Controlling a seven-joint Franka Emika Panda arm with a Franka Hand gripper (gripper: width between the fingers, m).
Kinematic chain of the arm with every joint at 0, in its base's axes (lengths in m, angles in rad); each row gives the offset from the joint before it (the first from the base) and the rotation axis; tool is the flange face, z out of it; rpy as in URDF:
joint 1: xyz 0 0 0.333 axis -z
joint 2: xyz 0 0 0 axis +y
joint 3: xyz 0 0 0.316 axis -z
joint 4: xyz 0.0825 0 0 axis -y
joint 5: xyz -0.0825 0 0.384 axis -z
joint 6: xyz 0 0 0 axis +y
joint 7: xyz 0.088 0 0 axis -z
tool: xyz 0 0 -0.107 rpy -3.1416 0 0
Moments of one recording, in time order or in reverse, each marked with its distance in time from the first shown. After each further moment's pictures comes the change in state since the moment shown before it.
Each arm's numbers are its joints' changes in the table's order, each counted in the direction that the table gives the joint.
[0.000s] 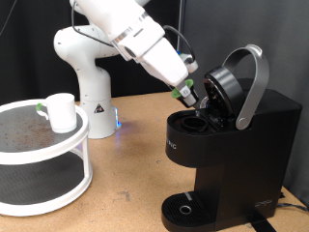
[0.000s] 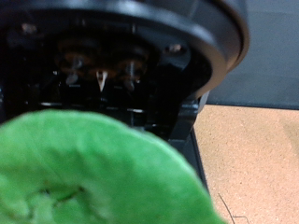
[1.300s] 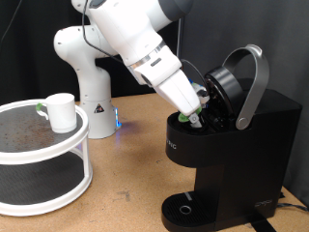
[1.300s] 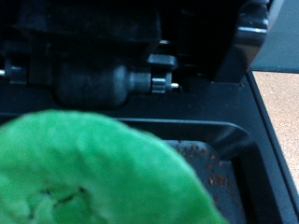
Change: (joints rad) arm 0.000 0.110 -0.068 -0.008 -0.004 -0.093 0.004
